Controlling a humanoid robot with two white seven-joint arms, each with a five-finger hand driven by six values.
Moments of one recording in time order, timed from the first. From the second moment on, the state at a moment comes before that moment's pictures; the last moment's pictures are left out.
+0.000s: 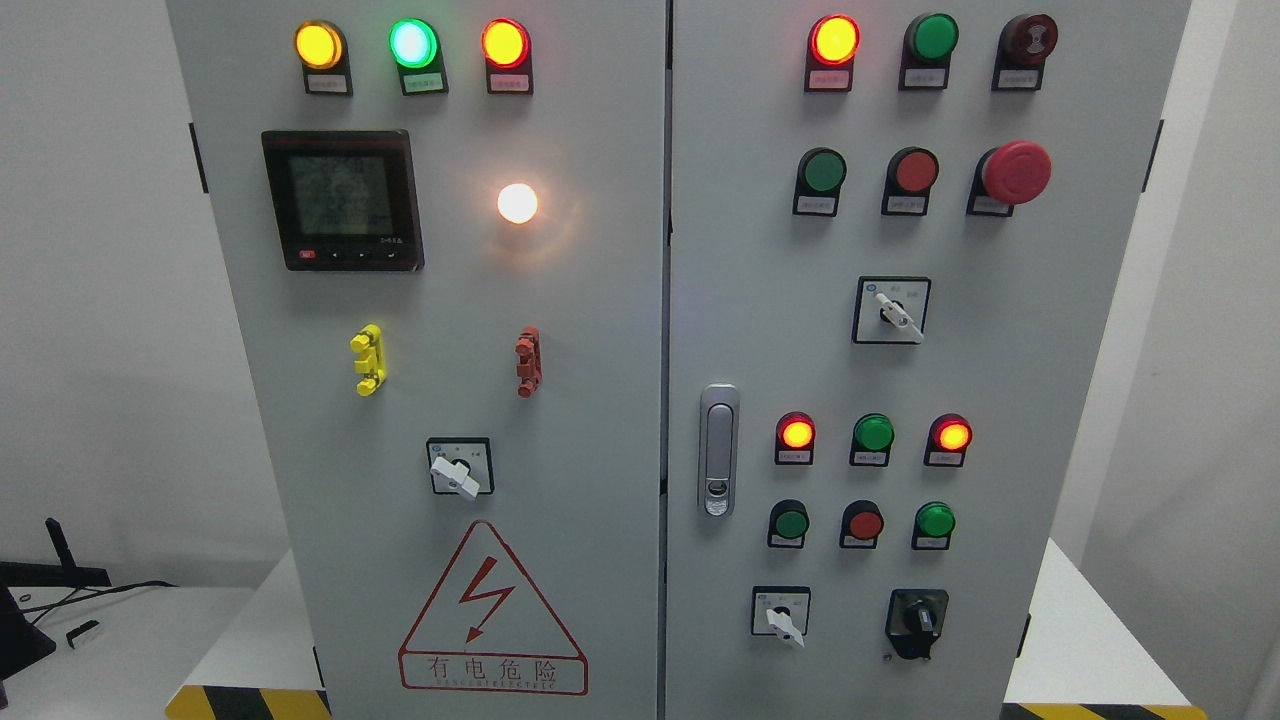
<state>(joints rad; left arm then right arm) -0.04 -0.09 0.10 0.08 0.00 -0.16 0.06 0.15 0.05 0.06 -0.23 -0.15 -0.04 -0.03</state>
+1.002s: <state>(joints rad) -0.04 -0.09 0.10 0.08 0.00 -0.16 0.06 0.20 0.03 0.06 -0.29 -0.15 -0.04 -0.04</state>
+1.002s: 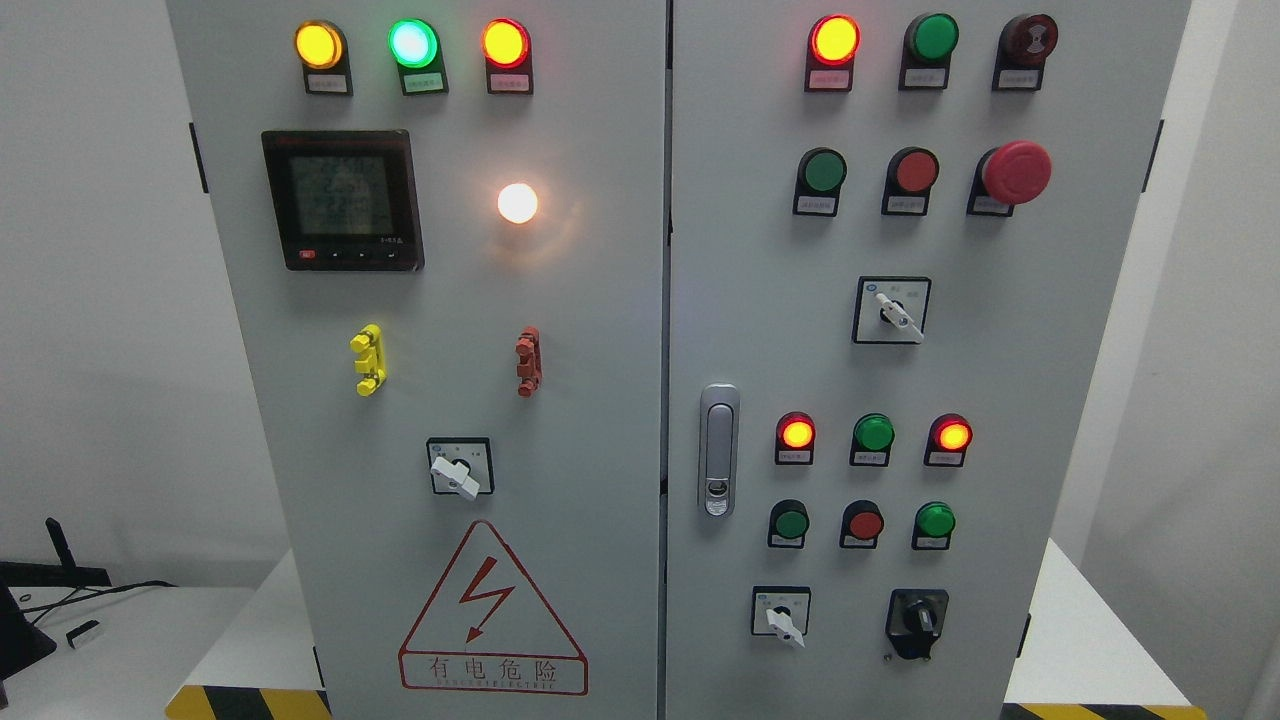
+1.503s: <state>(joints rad) -0.04 -0.09 0.10 0.08 0.00 -0.16 0.06 0.29 0.02 0.08 -0.44 -0.13 -0.12 -0.05</state>
